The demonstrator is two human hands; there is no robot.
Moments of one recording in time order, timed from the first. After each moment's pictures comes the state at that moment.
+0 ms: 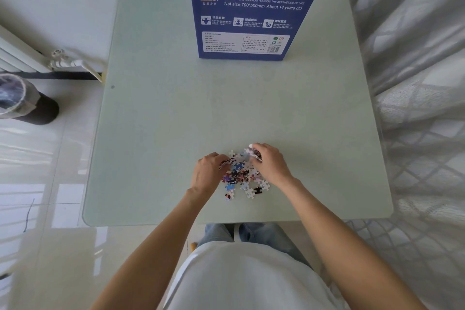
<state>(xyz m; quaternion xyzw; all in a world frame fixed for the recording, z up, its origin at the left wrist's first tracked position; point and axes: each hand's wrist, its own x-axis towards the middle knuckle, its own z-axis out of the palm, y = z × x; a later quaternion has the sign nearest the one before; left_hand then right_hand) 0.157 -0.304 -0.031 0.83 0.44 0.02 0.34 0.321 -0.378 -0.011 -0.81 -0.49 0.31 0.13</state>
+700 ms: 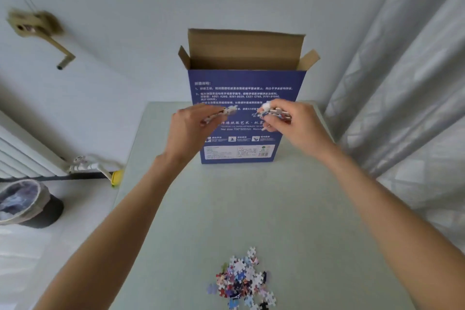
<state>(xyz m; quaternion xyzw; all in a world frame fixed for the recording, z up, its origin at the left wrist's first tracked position) 0.243 -0.111 0.226 0.86 0.24 0.41 0.20 0.434 -0.239 0.254 -0.69 -0.57 0.15 0.42</state>
